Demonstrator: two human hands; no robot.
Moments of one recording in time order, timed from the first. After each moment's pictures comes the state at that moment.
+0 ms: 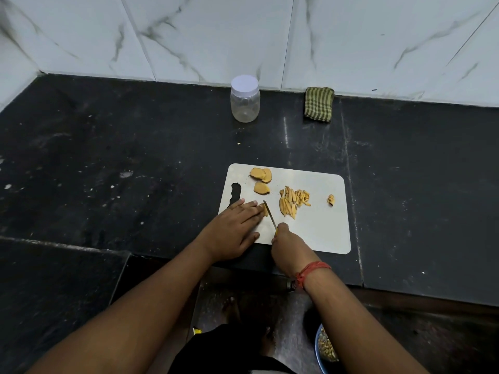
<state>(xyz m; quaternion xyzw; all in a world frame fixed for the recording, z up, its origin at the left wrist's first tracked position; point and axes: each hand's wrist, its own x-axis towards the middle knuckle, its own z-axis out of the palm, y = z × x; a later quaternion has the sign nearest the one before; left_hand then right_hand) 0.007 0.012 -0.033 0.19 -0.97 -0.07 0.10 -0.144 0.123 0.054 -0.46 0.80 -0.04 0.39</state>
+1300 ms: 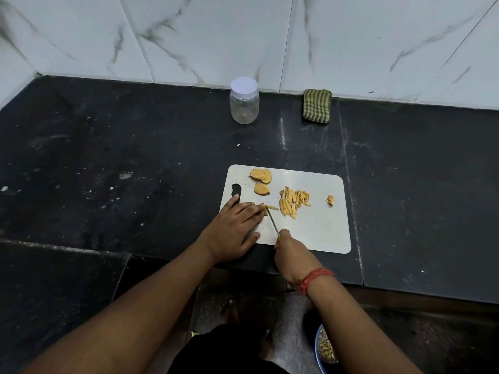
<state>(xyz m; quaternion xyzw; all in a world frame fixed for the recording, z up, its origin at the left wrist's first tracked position) 0.007 0.014 -0.035 0.21 -0.97 -0.05 0.11 -0.143 0.138 0.048 -0.48 0.79 -0.08 0.37</state>
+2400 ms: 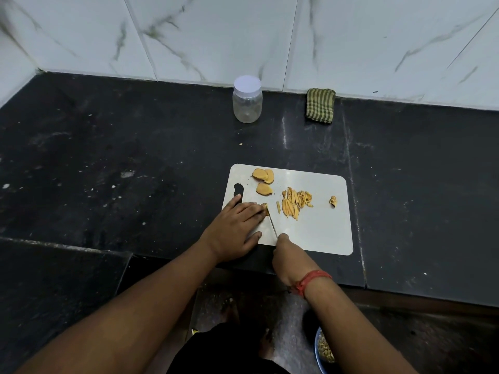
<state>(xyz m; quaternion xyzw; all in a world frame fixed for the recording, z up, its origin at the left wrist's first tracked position) 0.007 0.013 -0.036 0.23 -0.96 -0.06 0.12 -0.132 0.134 0.051 -0.46 0.79 -0.03 0.41</state>
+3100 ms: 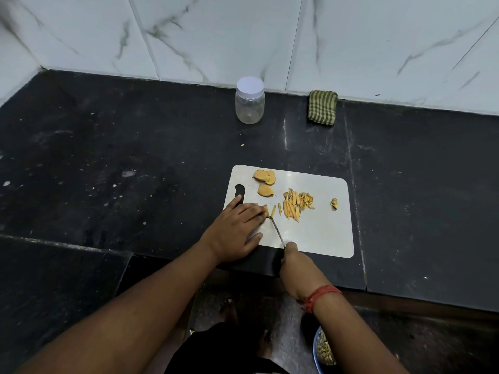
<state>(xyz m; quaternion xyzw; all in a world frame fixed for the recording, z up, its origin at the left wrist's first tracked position) 0.007 0.013 -0.036 0.23 -0.96 -0.07 0.13 -0.137 0.155 0.047 -0.46 0.80 -0.05 0.39</state>
